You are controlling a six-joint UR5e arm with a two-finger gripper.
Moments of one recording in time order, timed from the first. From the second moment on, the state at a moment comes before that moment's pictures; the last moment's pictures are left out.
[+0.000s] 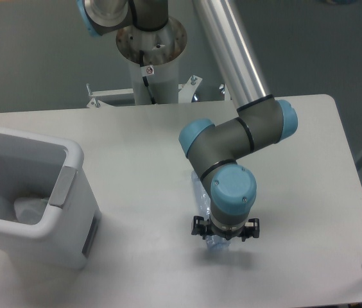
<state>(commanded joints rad) 2.41 -2.26 -1.35 -1.10 1.63 0.47</state>
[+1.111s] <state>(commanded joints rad) 2.38 -2.25 -1.33 -1.11 1.68 0.44</state>
